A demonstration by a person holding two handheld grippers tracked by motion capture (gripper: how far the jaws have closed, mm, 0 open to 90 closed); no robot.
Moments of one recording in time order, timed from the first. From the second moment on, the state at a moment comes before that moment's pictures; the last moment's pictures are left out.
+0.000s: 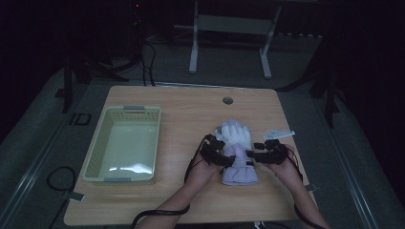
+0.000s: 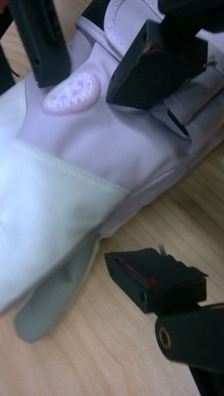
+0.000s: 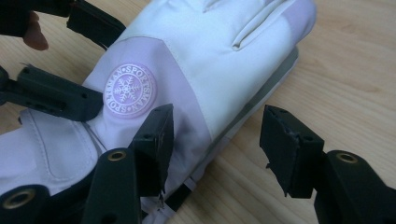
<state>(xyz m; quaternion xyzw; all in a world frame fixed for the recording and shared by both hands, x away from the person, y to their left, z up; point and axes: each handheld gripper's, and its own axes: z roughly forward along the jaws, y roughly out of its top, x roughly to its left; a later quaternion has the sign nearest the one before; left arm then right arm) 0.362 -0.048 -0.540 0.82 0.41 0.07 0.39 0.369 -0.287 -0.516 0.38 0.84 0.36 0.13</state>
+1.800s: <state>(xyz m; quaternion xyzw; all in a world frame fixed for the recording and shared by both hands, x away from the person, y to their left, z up) 0.371 -0.004 -0.463 0.84 0.35 -0.01 0.42 0.357 -0.242 -0.458 0.37 0.83 0.40 0.12</state>
